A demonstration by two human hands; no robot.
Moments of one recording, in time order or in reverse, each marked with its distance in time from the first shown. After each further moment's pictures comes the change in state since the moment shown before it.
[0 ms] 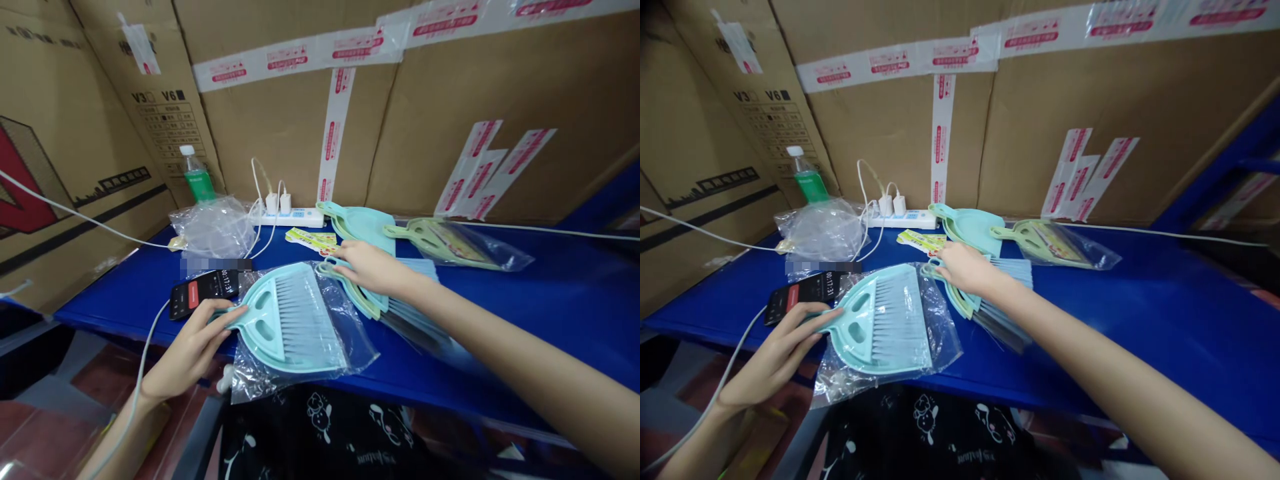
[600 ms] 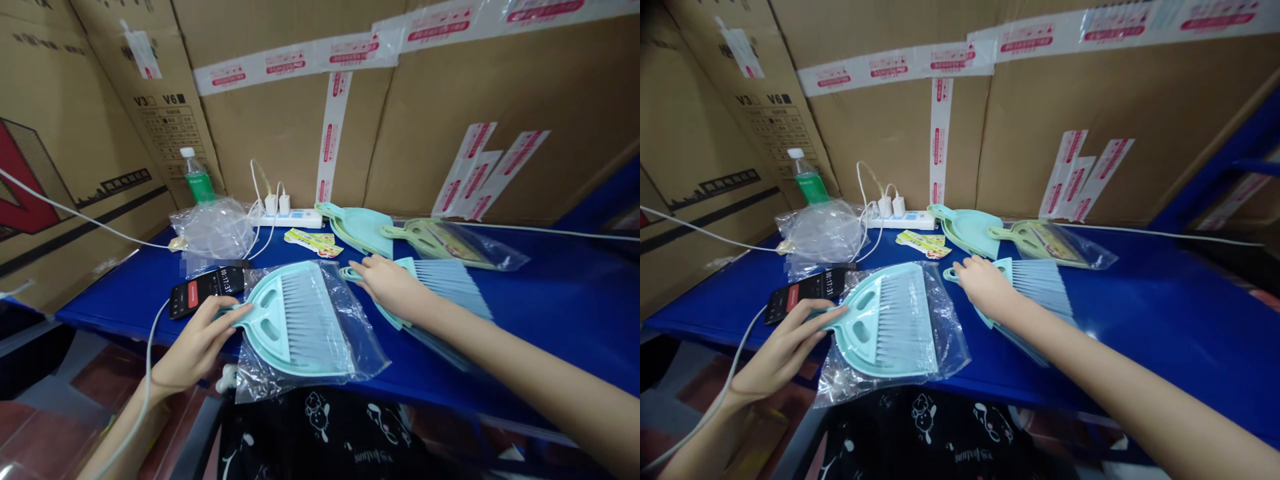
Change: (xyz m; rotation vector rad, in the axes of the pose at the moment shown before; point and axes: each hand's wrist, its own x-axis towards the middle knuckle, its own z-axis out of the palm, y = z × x) left_hand 0.009 0.006 0.001 0.028 0.023 0.114; right_hand -0.035 0.011 0.026 -0.117 0.024 0.036
